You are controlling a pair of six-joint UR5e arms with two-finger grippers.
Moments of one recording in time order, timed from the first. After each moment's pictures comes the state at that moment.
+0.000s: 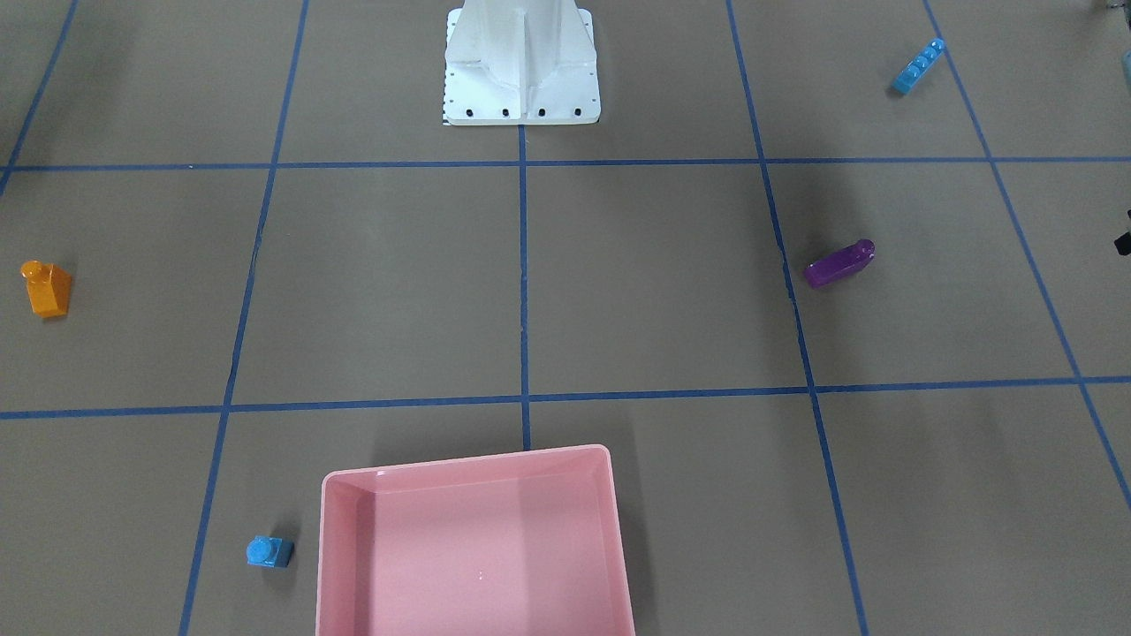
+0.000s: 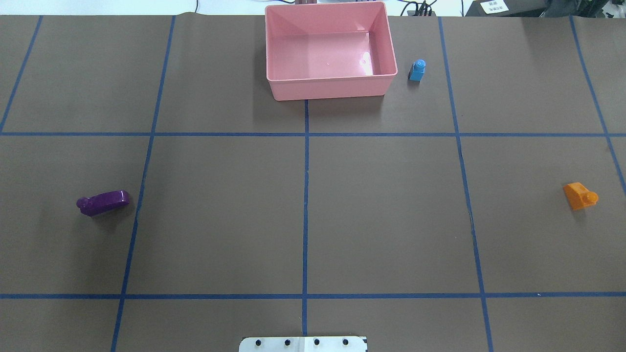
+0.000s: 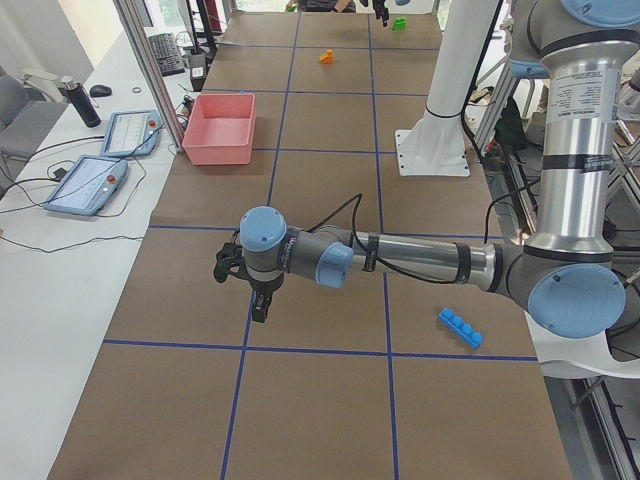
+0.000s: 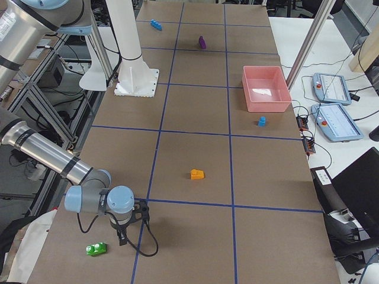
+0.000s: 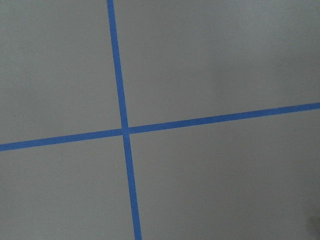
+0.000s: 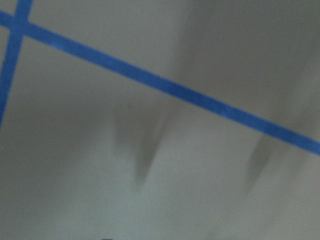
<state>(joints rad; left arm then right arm) -1.47 -1.56 -1.67 -1.78 -2.39 -0.13 1.40 -2.22 1.55 -1.10 2.27 -0.39</state>
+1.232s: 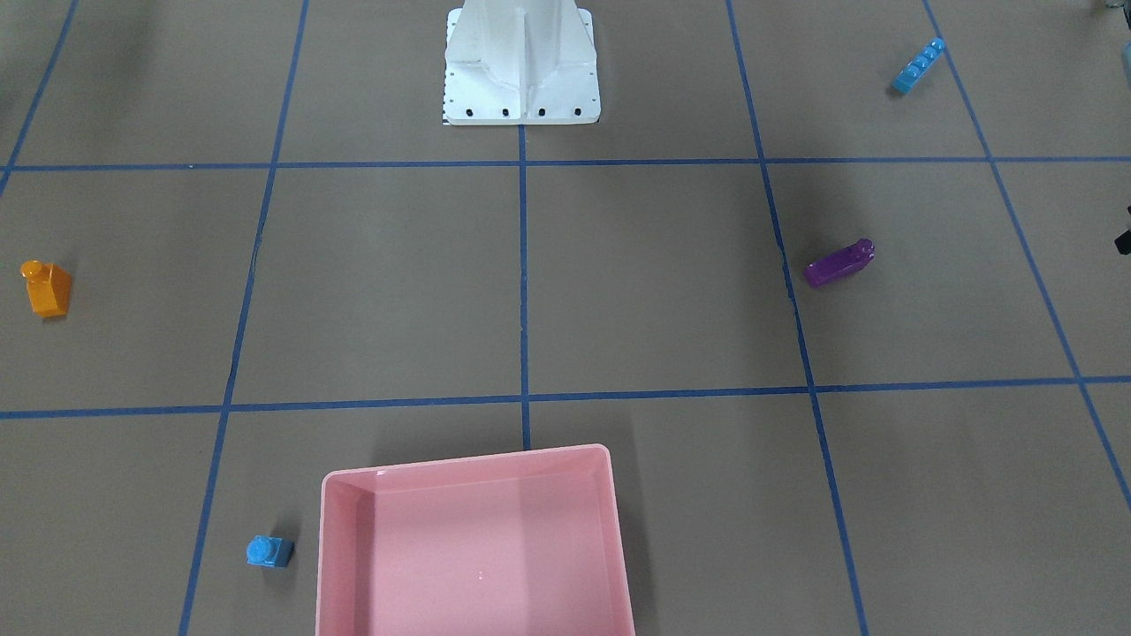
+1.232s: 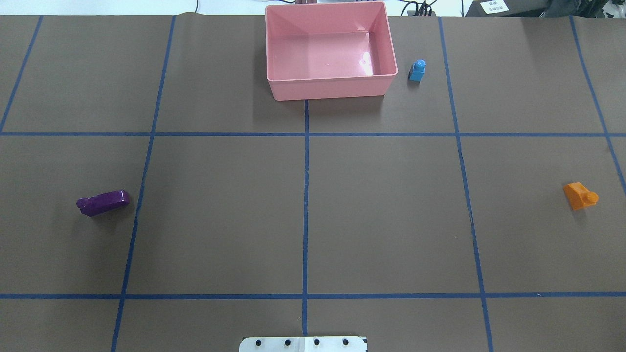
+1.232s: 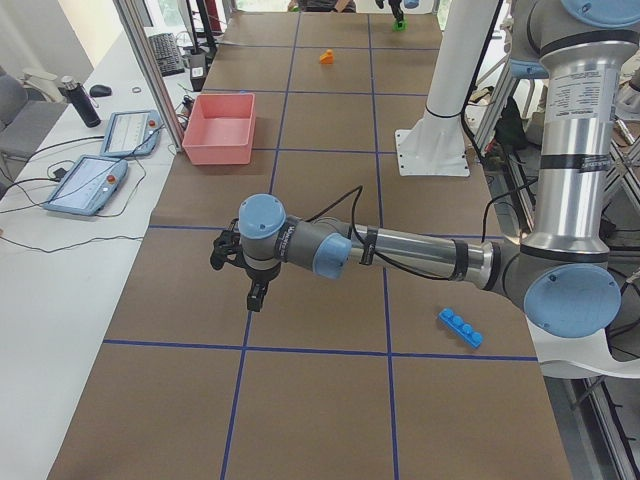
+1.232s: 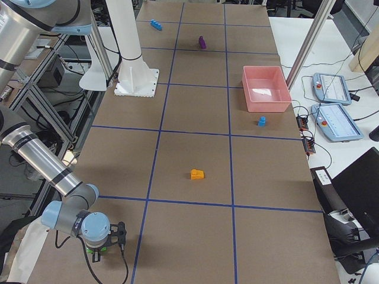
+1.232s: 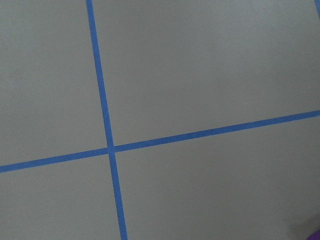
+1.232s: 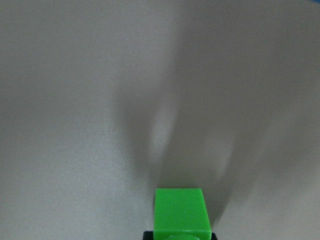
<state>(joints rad) -1.47 -1.58 -1.69 -1.78 -2.39 -0.13 1.55 -2.21 1.40 -1.11 2.27 -0.47</state>
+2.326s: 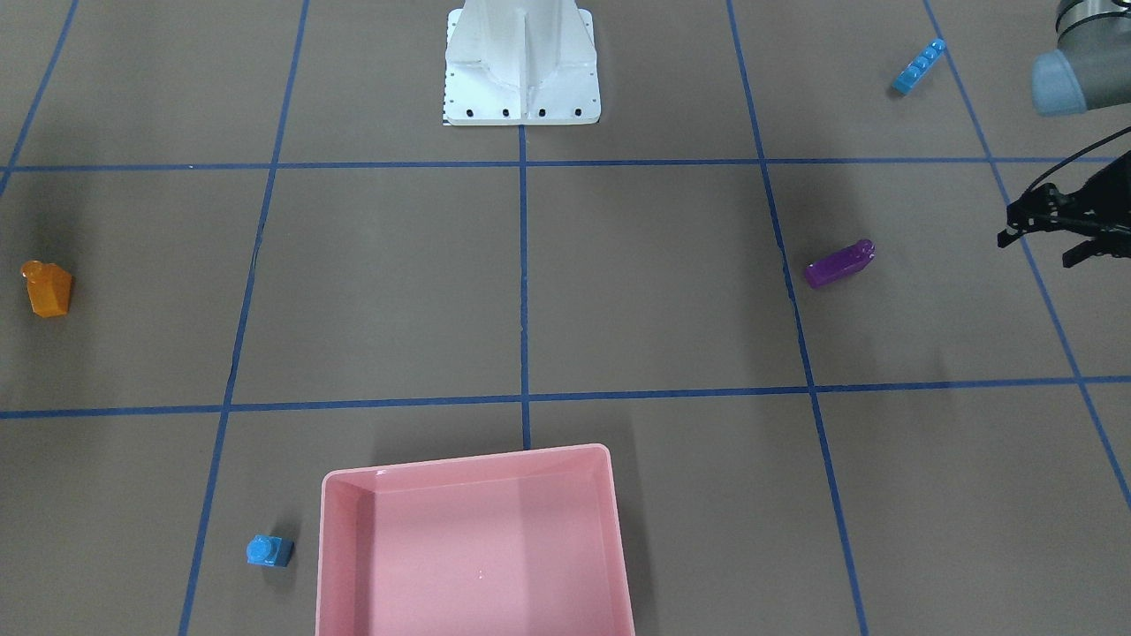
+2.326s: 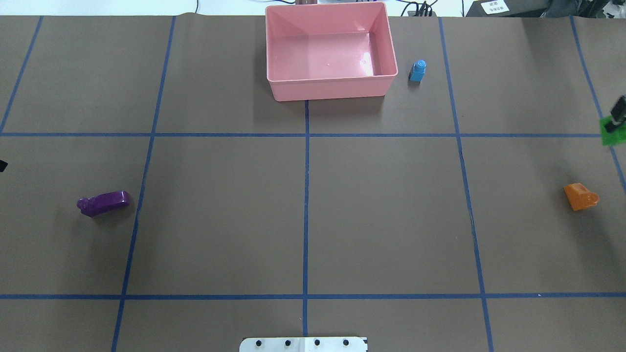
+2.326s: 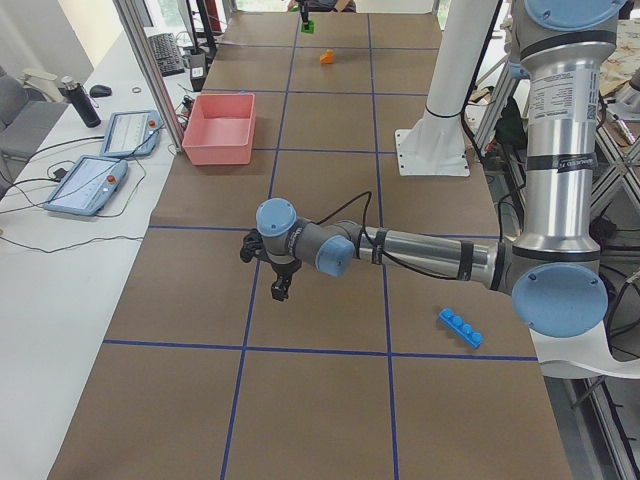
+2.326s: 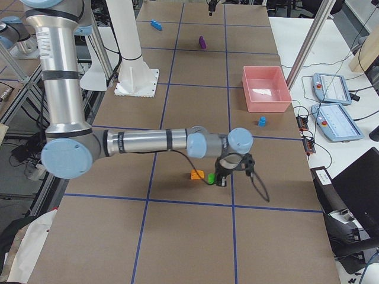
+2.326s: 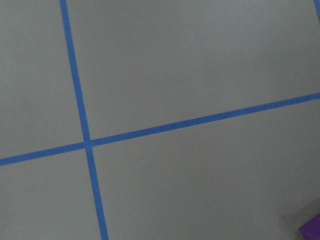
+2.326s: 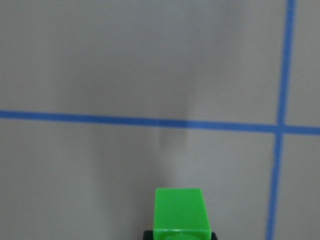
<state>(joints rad) -1.21 -1.49 -1.73 -1.88 -2.39 -0.17 1.33 -1.33 1.51 -1.66 2.41 0.21</state>
